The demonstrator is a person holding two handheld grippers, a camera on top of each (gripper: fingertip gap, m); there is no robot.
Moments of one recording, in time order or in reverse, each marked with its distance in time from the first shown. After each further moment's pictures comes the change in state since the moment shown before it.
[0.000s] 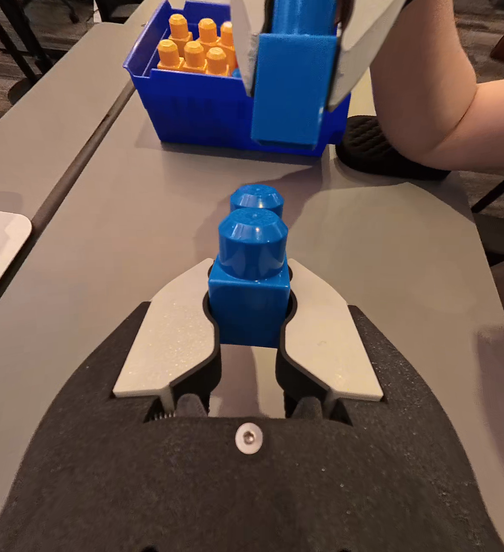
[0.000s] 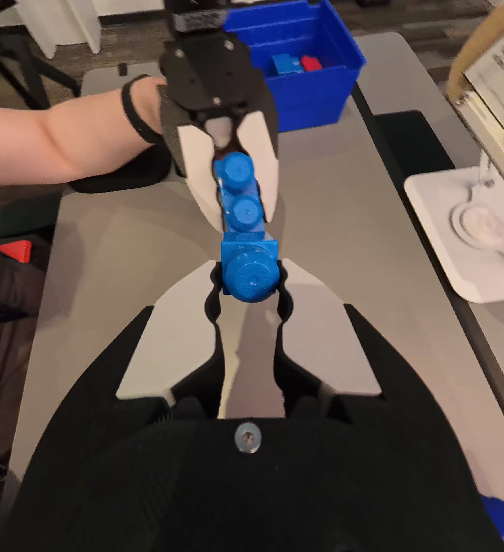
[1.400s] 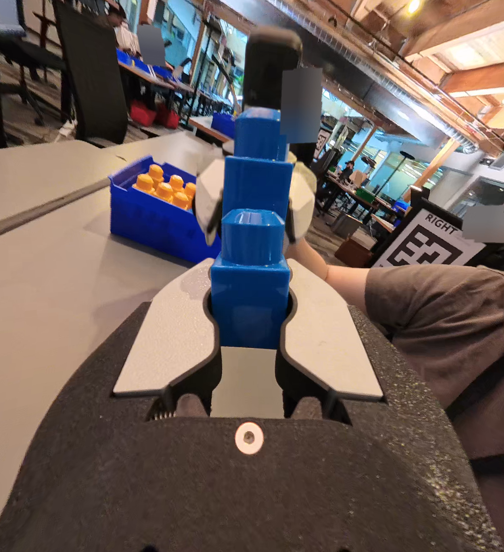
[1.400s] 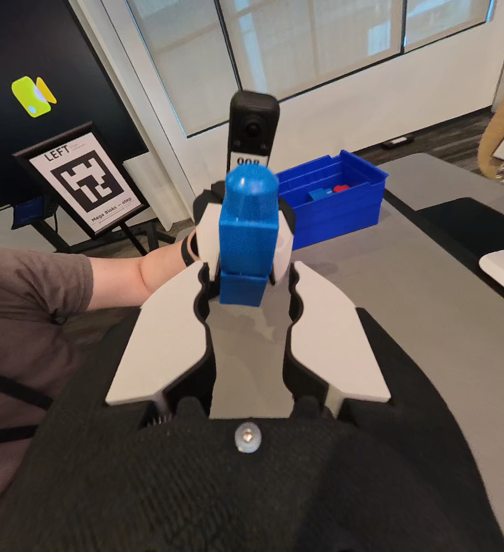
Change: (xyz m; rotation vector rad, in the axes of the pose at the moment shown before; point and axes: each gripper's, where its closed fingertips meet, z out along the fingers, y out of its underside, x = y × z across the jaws) left arm 0.009 -0.065 -0.037 0.494 0.241 -0.365; right arm 0.000 -0.049 0.023 0.461 -0.207 0.241
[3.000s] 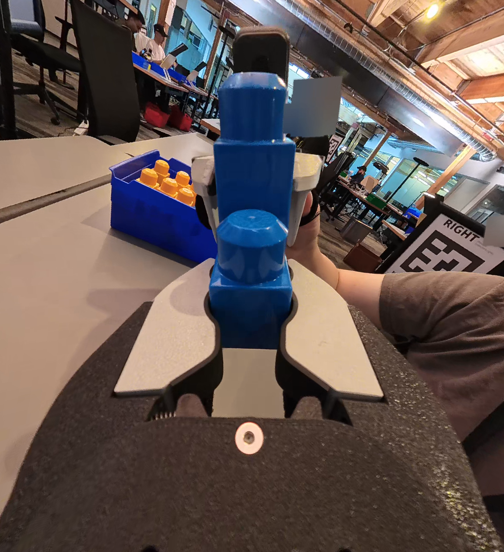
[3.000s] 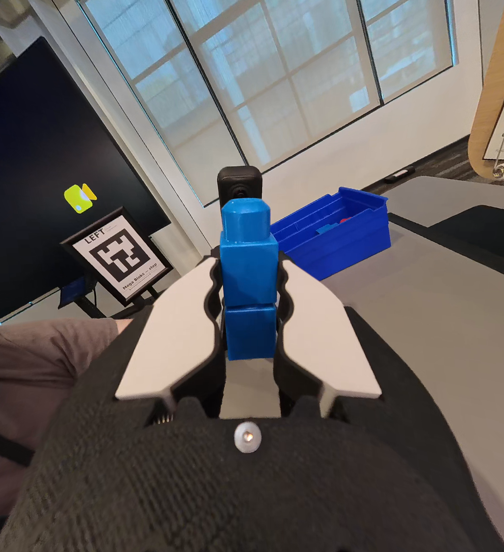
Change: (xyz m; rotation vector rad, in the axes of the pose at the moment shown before) left arm -0.003 0.015 0.024 0.010 -0.042 -0.014; right arm 0.006 -0.018 0.000 0.221 -0.011 0.174
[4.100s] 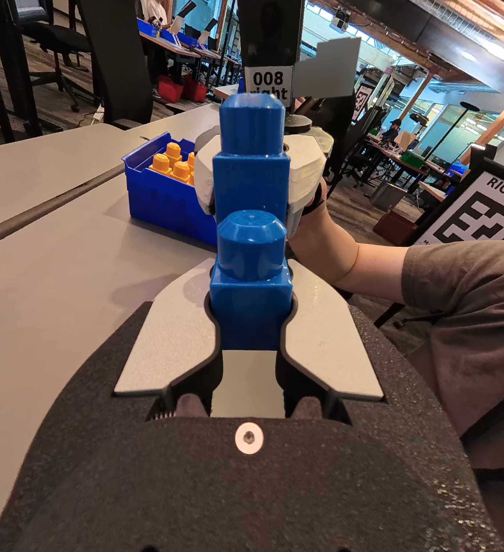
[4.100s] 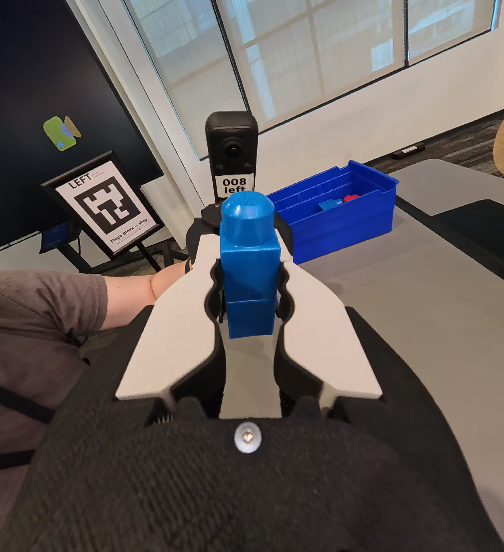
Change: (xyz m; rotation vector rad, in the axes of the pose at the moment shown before) left arm 0.001 0.003 -0.008 -0.106 -0.066 0.098; right arm -0.006 0.014 0.000 -0.150 -0.017 -0.111
